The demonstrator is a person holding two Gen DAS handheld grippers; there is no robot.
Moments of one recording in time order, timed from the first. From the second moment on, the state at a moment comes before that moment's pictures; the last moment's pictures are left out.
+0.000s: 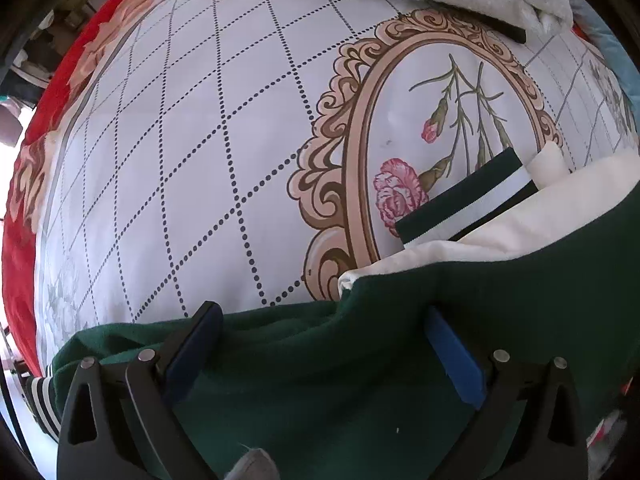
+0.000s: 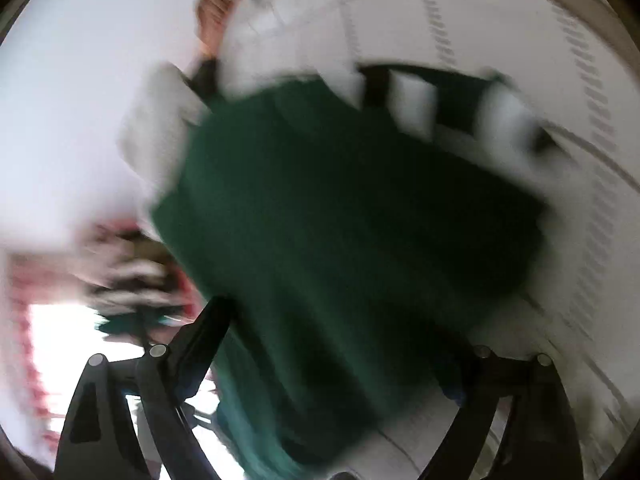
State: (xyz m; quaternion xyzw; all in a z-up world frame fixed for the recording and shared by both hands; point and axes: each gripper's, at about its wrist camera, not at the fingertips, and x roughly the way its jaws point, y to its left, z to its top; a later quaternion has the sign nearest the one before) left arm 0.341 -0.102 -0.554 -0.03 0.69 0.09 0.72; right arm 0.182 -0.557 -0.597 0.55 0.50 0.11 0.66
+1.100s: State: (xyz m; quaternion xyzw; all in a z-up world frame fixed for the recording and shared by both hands) left arm 0.144 0.043 -0.389 -0.15 0.63 0.21 0.73; right arm 0.176 -0.279 -0.314 0.17 0.50 0.28 0.80
